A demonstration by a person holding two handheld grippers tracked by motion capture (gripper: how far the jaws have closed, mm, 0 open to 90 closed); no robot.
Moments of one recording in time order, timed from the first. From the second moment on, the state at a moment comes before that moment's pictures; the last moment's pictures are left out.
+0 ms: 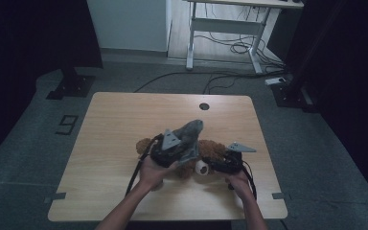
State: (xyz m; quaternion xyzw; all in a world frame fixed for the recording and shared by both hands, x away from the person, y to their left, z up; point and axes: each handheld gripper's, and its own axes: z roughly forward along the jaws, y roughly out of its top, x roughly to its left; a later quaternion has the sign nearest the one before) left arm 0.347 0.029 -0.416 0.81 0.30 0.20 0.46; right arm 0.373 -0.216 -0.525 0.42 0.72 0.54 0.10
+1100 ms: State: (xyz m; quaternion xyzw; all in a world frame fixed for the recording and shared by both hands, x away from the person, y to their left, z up) left arm 0.391 0.098 -0.442 0.79 0.42 0.19 0.40; right arm 0.372 -0.220 -0.527 0.41 0.72 0.55 0.11
